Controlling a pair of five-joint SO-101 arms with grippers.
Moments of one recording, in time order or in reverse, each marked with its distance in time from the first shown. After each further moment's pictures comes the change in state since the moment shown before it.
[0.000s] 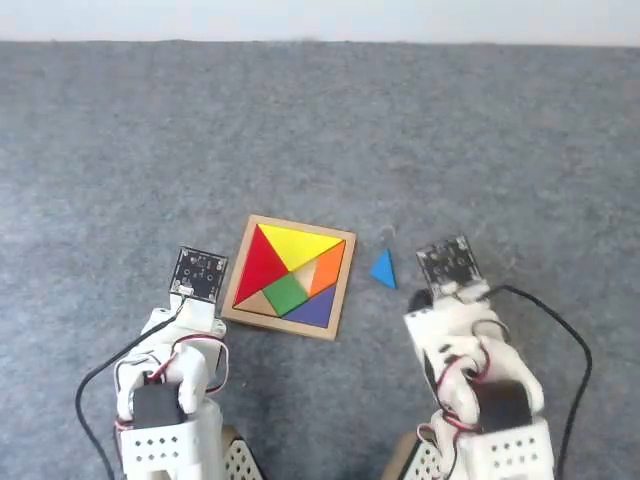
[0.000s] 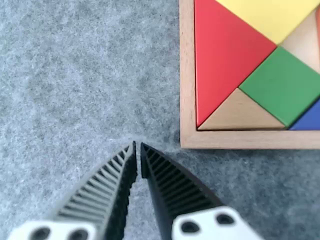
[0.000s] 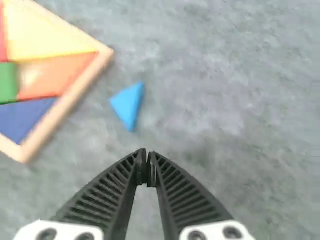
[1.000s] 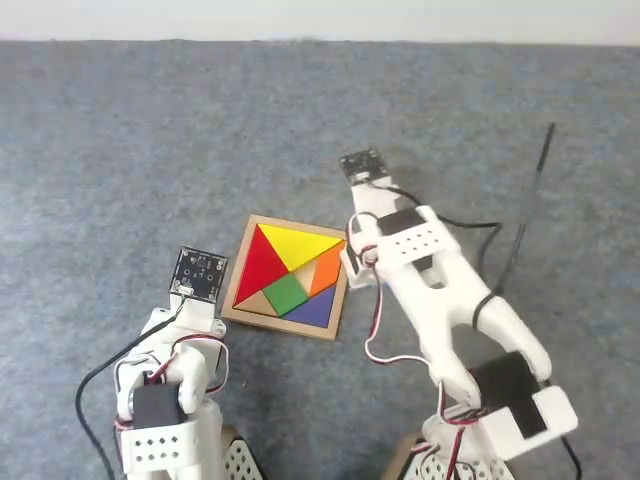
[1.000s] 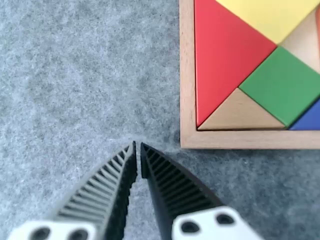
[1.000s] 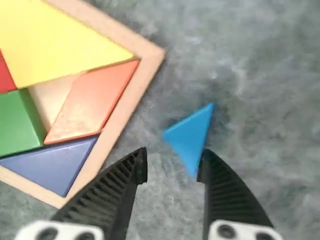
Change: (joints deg) left arm 0.0 0.0 0.0 0.0 0.0; right arm -12.0 88.0 -47.8 -6.4 -13.7
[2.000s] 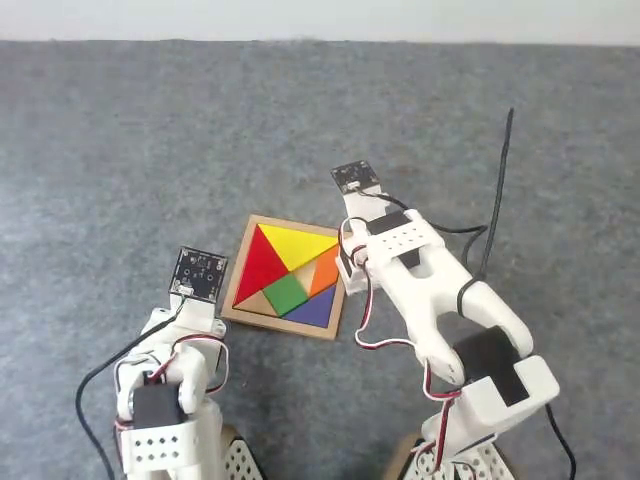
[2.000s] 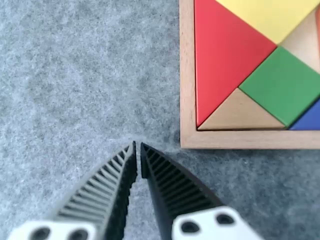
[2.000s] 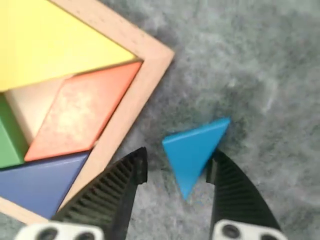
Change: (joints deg) left arm 0.1 0.0 0.0 0.0 0.0; right arm -0.4 8.3 -0.9 -5.1 0.3
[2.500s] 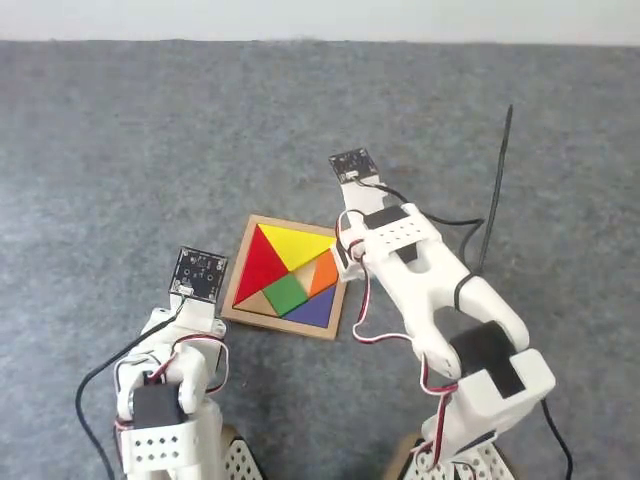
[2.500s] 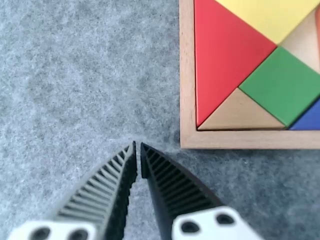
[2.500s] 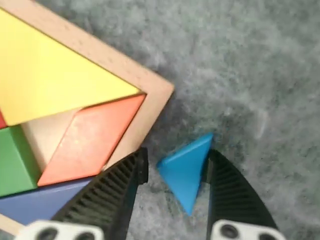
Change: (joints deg) left arm 0.0 0.0 0.0 0.0 0.0; right arm -0.1 2.3 -3.1 -2.1 -1.5
